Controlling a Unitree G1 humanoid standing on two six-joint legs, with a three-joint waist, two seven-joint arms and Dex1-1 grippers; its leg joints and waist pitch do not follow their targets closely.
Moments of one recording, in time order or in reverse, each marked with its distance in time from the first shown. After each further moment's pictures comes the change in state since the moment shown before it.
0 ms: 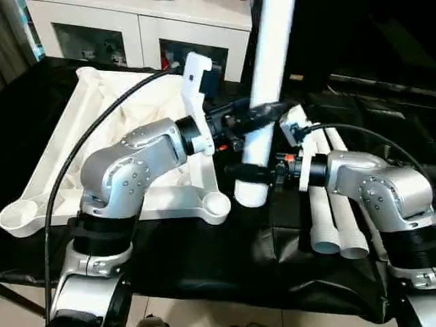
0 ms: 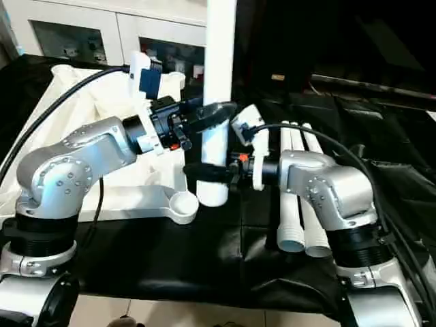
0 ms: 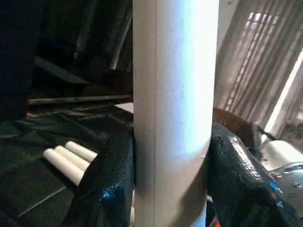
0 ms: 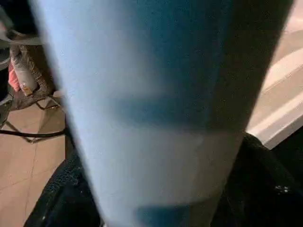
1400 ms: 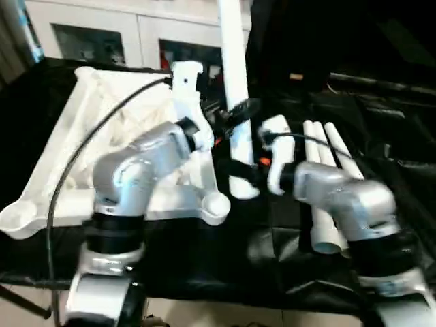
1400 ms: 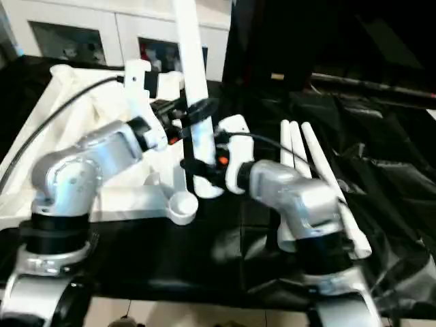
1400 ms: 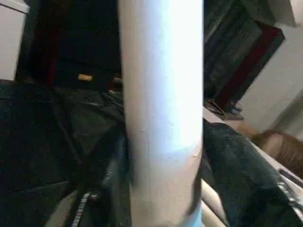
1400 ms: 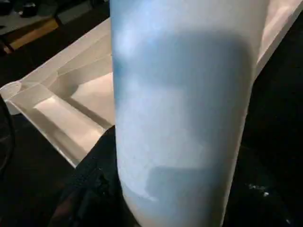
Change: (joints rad) left arm 0.001 -0.113 0.082 0.091 0.100 0.012 0.343; right arm 0.027 0.220 0.003 0.033 -0.106 -0.004 -0.429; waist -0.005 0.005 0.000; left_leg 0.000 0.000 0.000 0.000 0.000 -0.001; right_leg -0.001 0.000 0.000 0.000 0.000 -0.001
